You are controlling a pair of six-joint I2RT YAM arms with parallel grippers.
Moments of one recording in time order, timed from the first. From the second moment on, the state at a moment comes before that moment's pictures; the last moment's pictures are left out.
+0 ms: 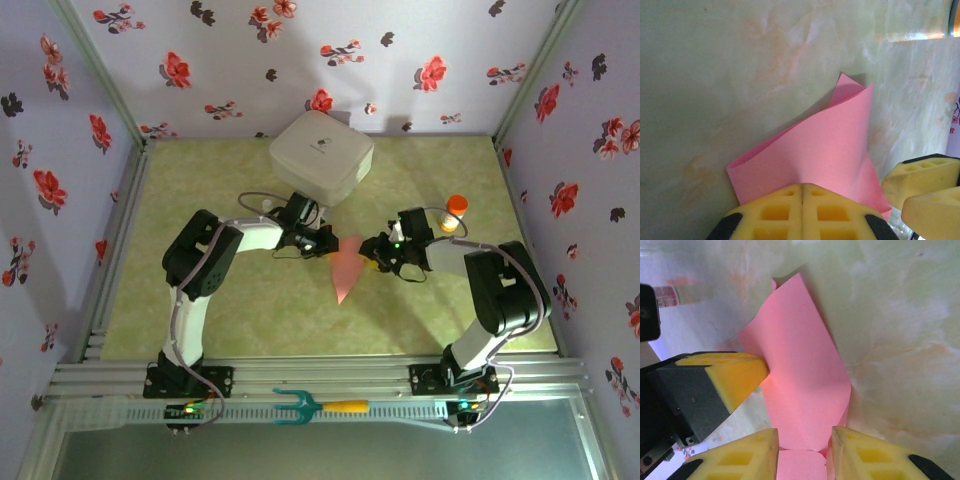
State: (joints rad) left arm -0.65 2.09 1.23 -0.06 0.57 -0.74; right arm 0.31 1.64 0.70 -0.02 -0.63 0.89
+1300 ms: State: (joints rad) left arm -0.65 2.08 1.22 -0.06 0.57 -0.74; right arm 0.26 1.66 0.70 -0.05 -0.65 0.83
